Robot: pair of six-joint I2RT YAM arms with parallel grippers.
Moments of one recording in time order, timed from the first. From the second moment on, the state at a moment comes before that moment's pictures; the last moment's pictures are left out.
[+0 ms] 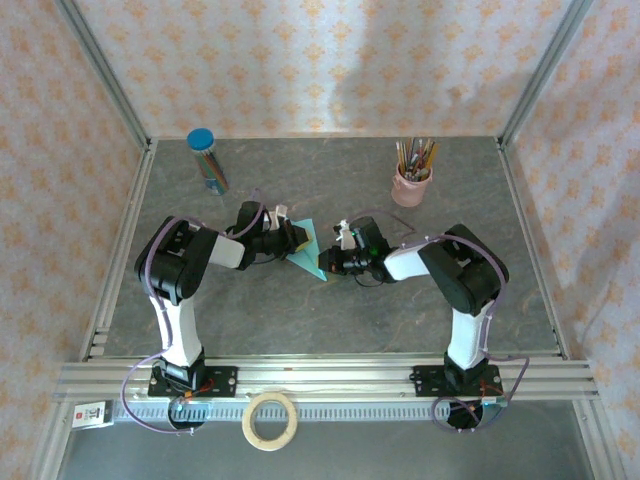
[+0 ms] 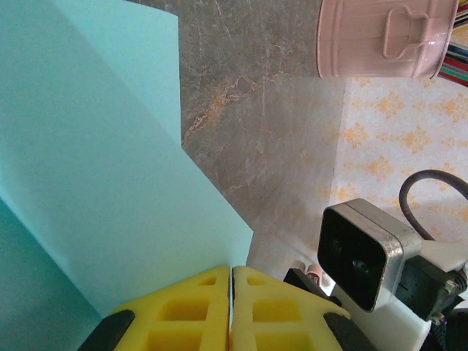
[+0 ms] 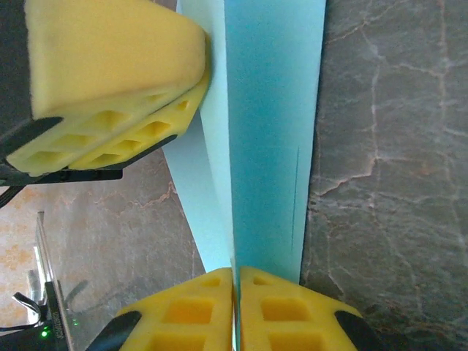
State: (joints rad) left arm -0.28 1.94 0.79 0.55 0.76 -1.05; right arm 0.60 1.89 0.79 0.38 -0.58 0.71
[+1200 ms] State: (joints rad) left arm -0.28 1.97 0.84 0.48 0.76 -1.01; right arm 0.59 1.85 0.80 0.23 -0.59 0.63
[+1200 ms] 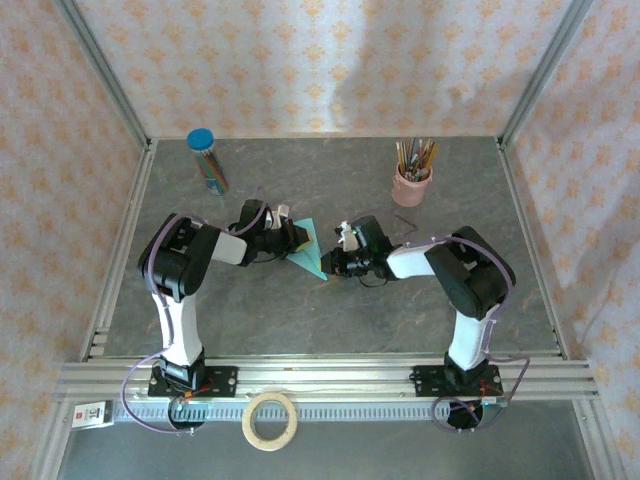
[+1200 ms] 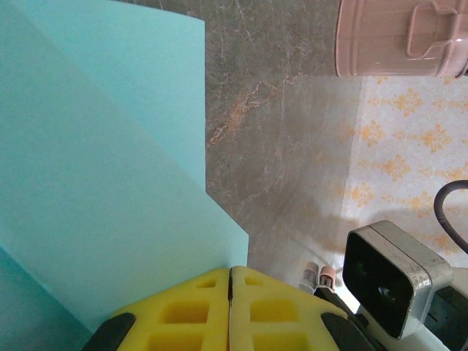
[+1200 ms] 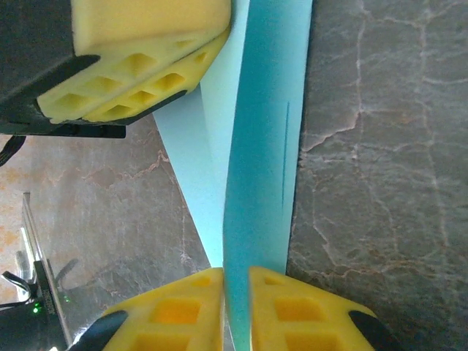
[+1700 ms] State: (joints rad) left arm -0.28 1.97 0.84 0.48 0.75 -1.01; right arm 0.59 1.85 0.80 0.23 -0.57 0.66
